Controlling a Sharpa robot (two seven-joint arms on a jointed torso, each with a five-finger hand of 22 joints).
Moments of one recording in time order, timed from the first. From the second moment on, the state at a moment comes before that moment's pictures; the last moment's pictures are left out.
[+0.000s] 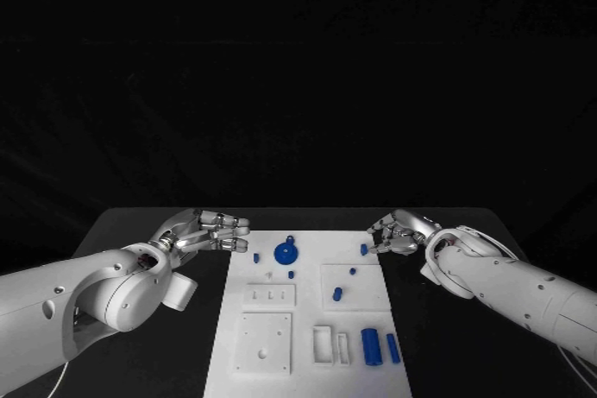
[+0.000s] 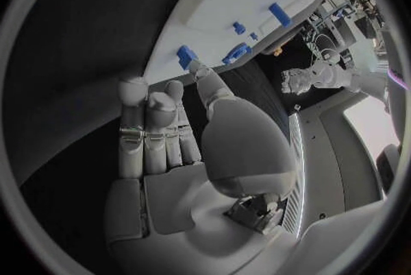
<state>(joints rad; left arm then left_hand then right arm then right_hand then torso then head) 1.41 -0.86 -0.17 1.51 -0.17 -0.24 0.27 1.39 0.03 0.01 -0.09 0.12 1.00 0.15 0.06 0.06 1.08 0.14 0.06 0.06 1.14 0.12 0.08 0.07 0.08 0.97 0.12 0.25 0.08 1.03 -0.75 0.32 1.00 -1.39 -0.26 0.17 1.29 -0.09 0.09 -0.22 0.33 1.00 0.10 0.06 0.06 1.16 -0.01 0.77 0.83 1.44 -0.07 0.99 0.99 0.11 1.47 -0.09 0.55 1.31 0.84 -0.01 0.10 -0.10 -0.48</state>
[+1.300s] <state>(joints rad) 1.41 -0.86 -0.17 1.51 -0.17 -0.23 0.27 1.39 0.03 0.01 -0.09 0.12 1.00 0.15 0.06 0.06 1.08 0.14 0.06 0.06 1.14 0.12 0.08 0.07 0.08 0.97 0.12 0.25 0.08 1.00 -0.67 0.32 0.92 -1.37 -0.21 0.19 1.23 -0.04 0.22 -0.21 0.24 1.03 0.11 0.06 0.06 1.15 0.00 0.79 0.84 1.44 -0.07 1.00 1.01 0.11 1.47 -0.09 0.54 1.31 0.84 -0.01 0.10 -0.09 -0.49</state>
